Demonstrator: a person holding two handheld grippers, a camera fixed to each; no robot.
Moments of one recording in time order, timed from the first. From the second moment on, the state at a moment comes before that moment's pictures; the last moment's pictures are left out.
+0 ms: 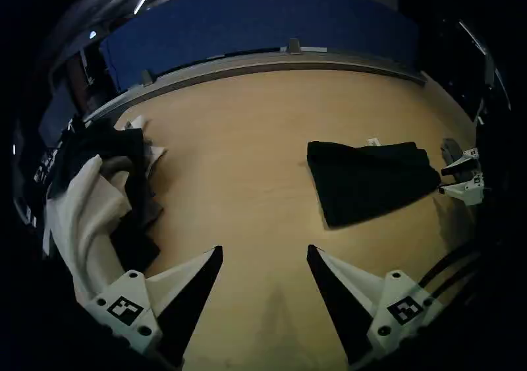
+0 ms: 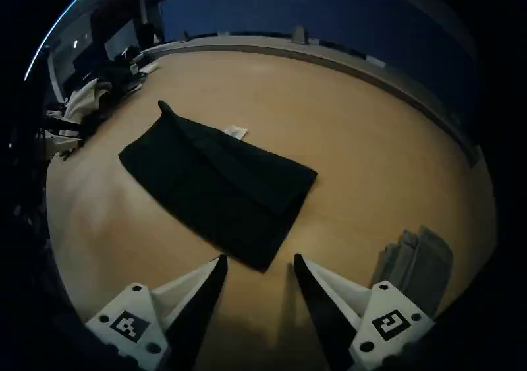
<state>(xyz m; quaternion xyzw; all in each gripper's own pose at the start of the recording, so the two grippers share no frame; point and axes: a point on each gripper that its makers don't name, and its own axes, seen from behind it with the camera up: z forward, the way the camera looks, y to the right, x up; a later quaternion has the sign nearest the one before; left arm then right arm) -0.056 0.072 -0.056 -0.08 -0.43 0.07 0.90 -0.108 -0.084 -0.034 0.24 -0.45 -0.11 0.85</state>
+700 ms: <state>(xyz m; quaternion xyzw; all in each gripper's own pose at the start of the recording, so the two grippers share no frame) -0.053 0.050 -0.075 -0.04 -0.42 0.06 0.90 -0.121 -0.084 -0.037 0.25 -0.47 -0.10 0.84</state>
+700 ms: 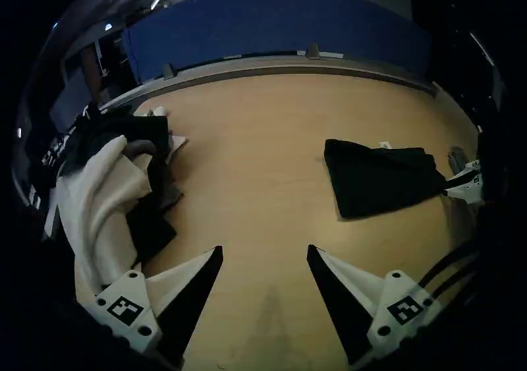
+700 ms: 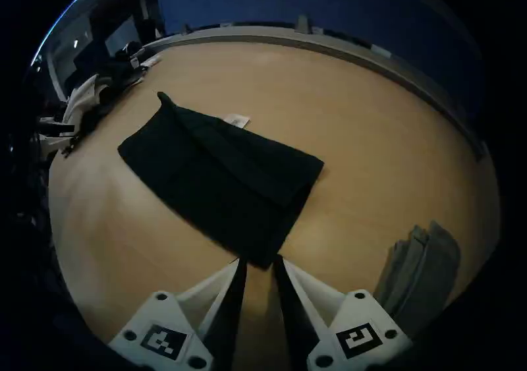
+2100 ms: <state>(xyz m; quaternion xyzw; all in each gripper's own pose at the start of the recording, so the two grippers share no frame) -0.034 0.033 -0.078 -0.03 -0.41 0.06 0.91 -0.014 -0.123 0.016 0.28 -0.38 -0.12 0.87</state>
